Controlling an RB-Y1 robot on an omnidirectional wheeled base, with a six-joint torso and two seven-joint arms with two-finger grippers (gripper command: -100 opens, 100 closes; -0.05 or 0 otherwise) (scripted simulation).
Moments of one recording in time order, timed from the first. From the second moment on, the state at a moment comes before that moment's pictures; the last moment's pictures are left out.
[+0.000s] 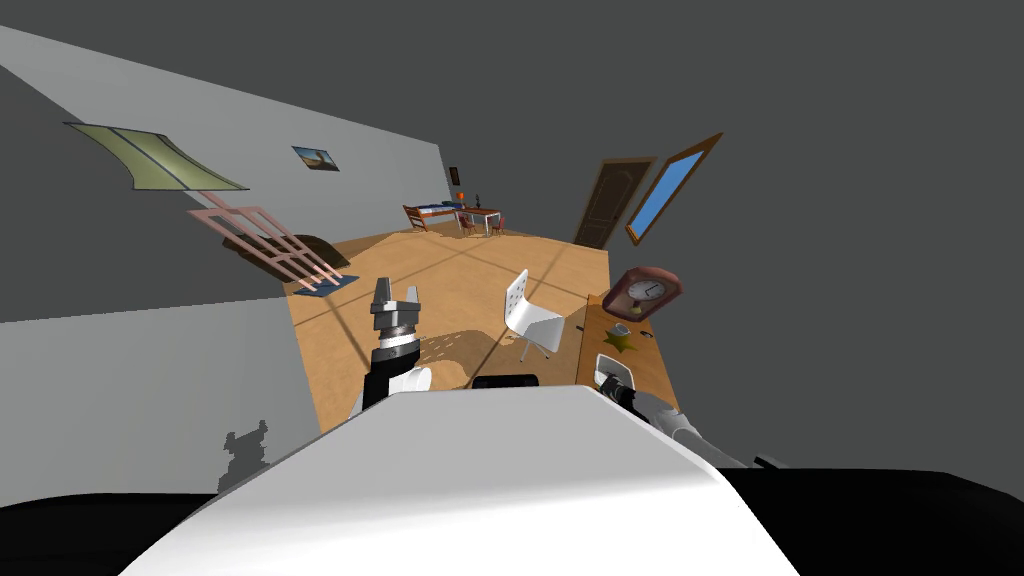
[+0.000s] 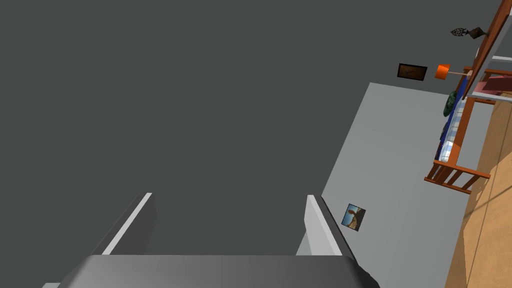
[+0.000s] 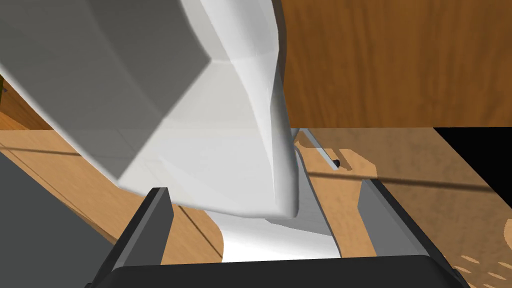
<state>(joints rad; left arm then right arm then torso) 0.54 -0.01 0.01 -2.23 0.03 -0.49 0.03 0.22 -0.80 0.51 -0.84 0.80 -0.13 0.69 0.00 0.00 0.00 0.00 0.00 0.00</state>
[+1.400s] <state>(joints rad) 0.54 -0.01 0.01 -2.23 0.03 -0.49 0.03 0.20 -0.73 0.54 -0.77 0.83 -0.08 0.73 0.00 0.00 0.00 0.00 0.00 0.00</state>
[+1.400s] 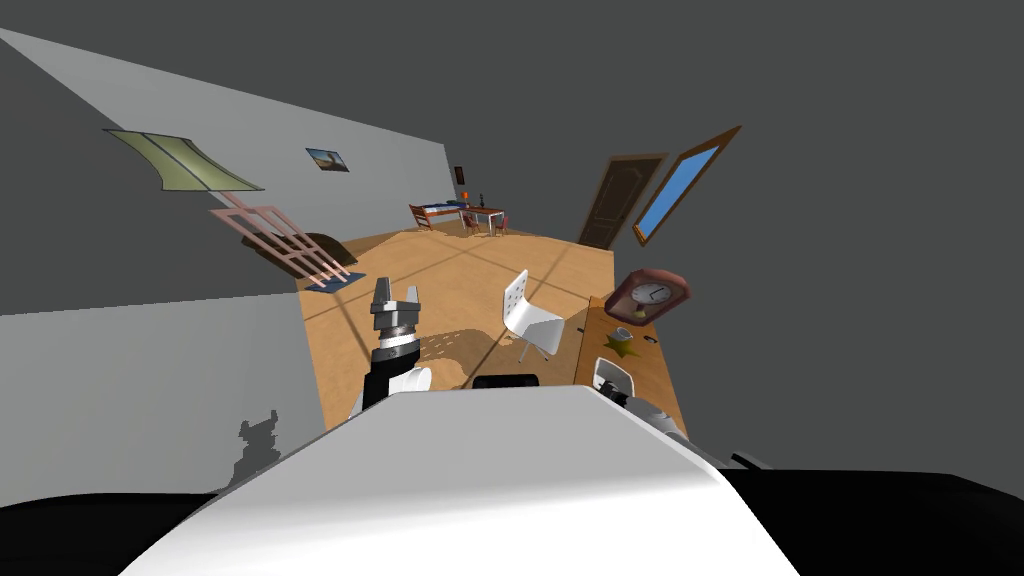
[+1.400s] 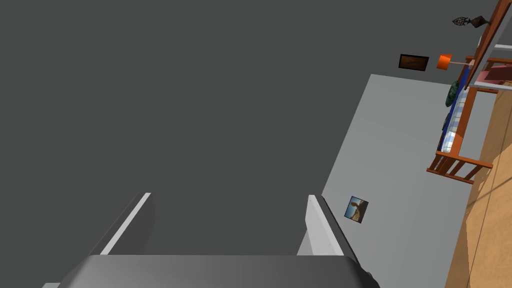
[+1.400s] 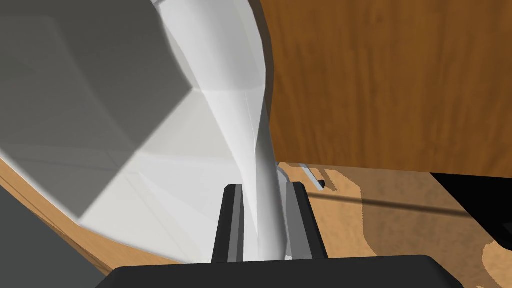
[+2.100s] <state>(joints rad) 0.54 -0.01 0.01 -2.23 0.03 -0.49 0.03 0.23 -0.79 0.55 -0.82 0.81 -0.09 0.70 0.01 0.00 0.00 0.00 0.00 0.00</state>
